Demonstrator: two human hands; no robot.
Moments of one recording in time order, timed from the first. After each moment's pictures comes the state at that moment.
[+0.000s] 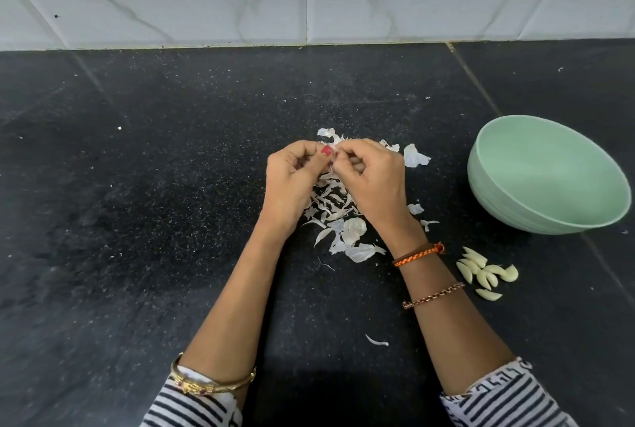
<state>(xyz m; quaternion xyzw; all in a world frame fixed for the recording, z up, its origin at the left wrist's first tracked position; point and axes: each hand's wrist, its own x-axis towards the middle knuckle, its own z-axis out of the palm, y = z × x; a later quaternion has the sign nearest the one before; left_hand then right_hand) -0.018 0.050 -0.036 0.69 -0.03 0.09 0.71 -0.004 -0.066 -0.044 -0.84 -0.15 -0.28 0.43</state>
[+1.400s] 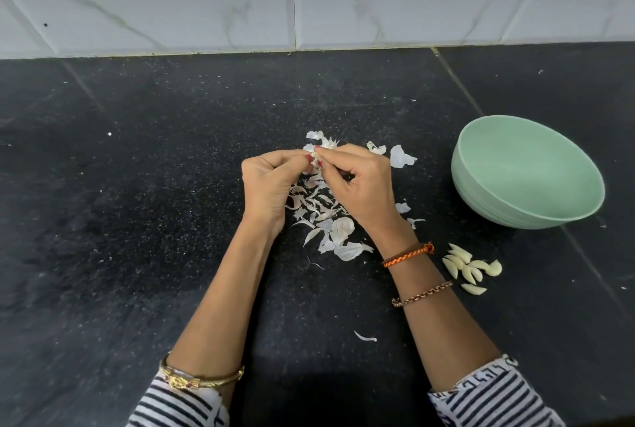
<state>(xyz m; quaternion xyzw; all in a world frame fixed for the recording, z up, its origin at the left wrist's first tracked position) -0.019 0.049 -0.032 0.61 0.06 0.08 0.79 -0.004 -0.072 -0.049 -0.80 -0.25 -0.33 0.43</state>
